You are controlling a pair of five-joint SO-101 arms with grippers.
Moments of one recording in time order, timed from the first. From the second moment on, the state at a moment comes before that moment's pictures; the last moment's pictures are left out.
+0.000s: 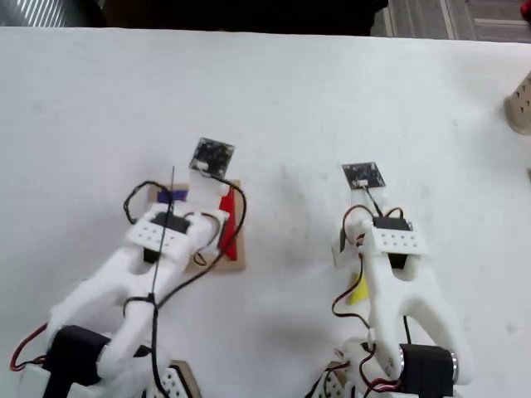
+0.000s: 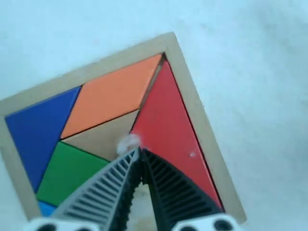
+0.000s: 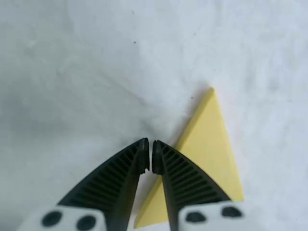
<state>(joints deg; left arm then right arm) 13.8 -15.4 57.3 33.0 1.4 -0.4 -19.1 57.6 51.2 14.5</state>
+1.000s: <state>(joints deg) 15.4 -22.6 60.9 47.3 -4.9 -0.3 -19.1 57.6 51.2 14.5</state>
